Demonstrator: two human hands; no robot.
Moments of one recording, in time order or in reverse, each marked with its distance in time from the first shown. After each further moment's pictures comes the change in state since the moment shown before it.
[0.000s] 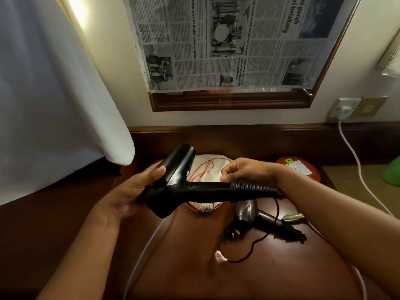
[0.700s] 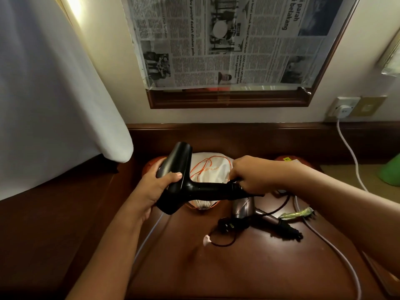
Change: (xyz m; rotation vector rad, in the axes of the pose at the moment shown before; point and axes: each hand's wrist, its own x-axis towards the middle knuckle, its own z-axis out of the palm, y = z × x) left_hand 0.023 -0.024 0.030 0.347 0.449 0.174; right_hand -0.018 -0.016 0.007 -1.183 0.140 0.117
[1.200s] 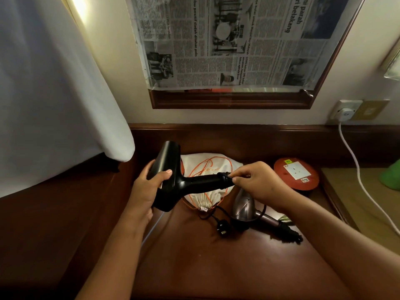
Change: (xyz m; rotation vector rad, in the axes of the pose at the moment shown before) left_hand -0.004 -0.012 0.001 -0.240 0.227 0.026; right_hand -0.023 -0.020 0.028 0.790 0.512 0.222
